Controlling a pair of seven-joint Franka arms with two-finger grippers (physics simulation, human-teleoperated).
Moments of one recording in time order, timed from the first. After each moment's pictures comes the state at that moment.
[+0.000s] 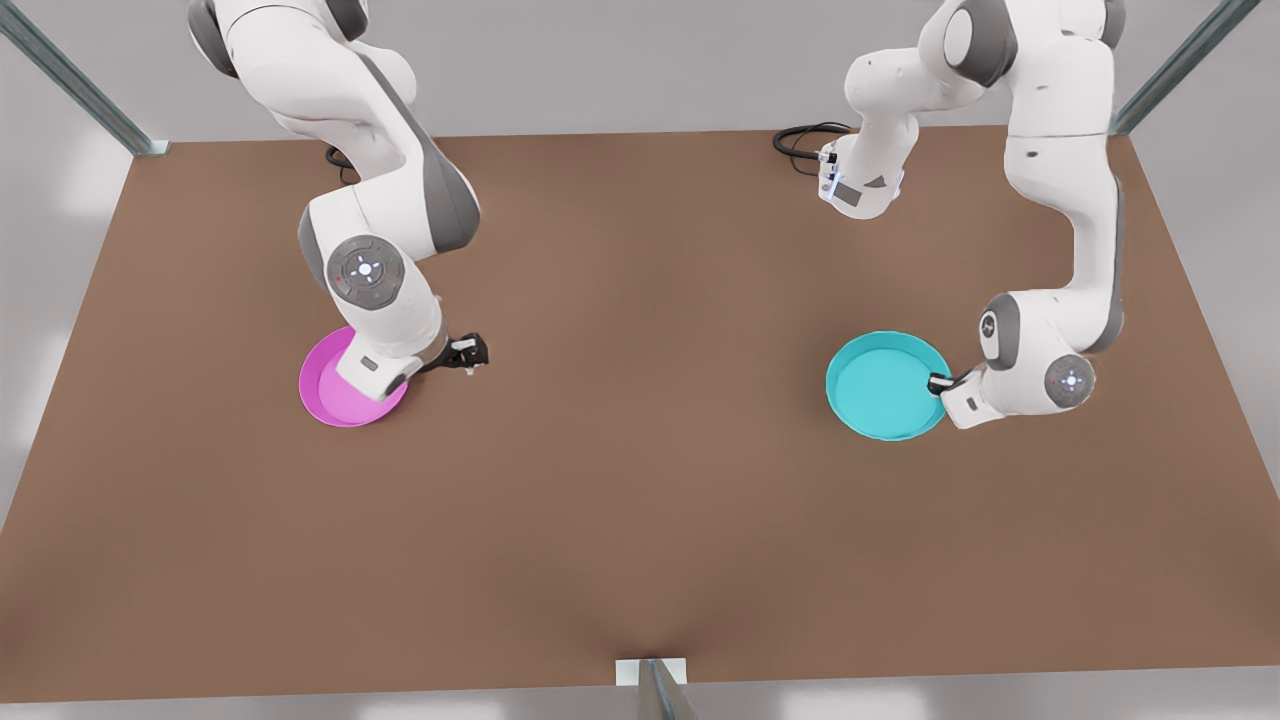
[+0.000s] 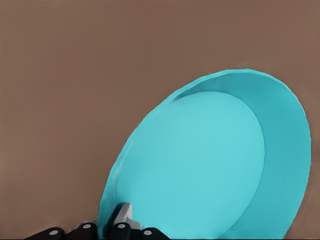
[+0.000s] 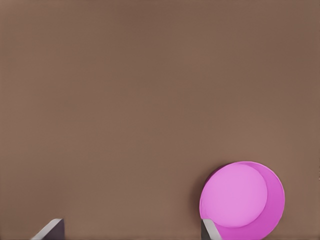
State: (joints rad) left arm 0.04 0.38 0.00 -1.94 0.05 2.01 0.37; right arm 0.32 0.29 0.12 -1.44 -0.08 1.61 0.29
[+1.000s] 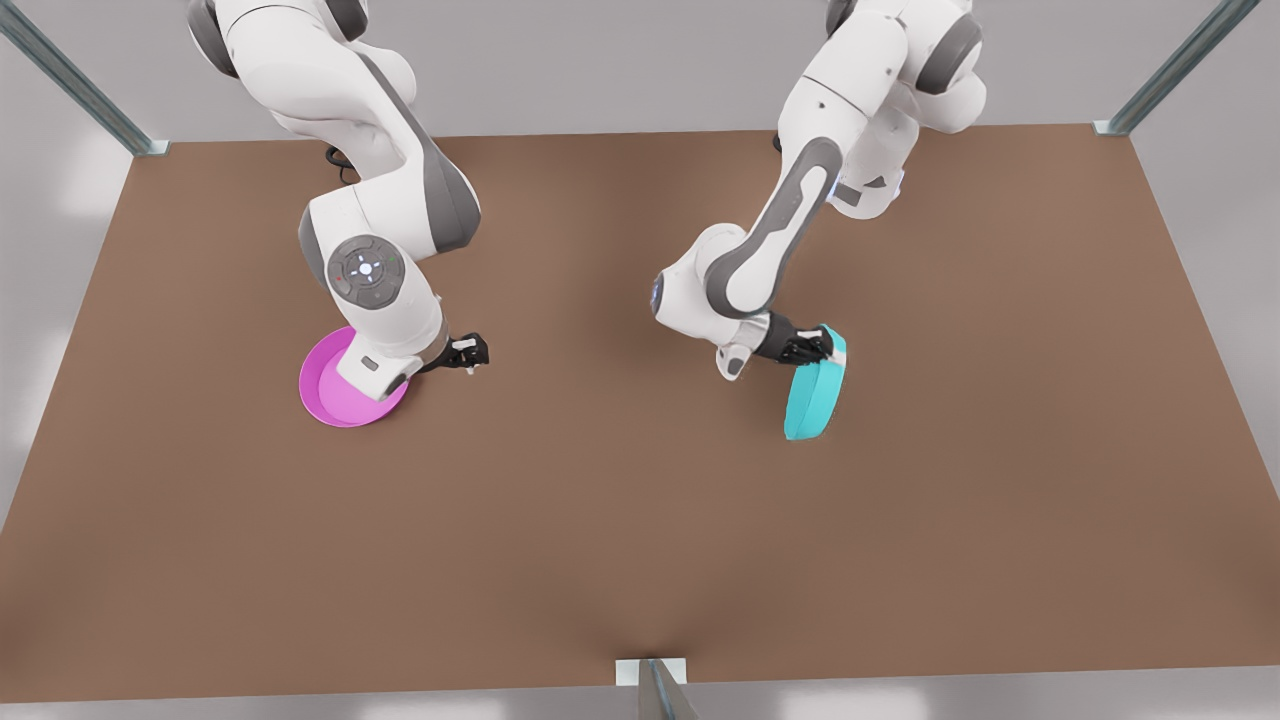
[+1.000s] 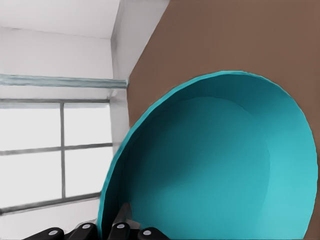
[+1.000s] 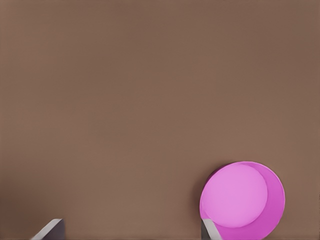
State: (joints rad) left arm -0.77 0.49 0.00 -1.78 0.92 1.42 -0.84; right arm 0.32 0.29 0.12 -1.44 -0.08 1.61 0.29
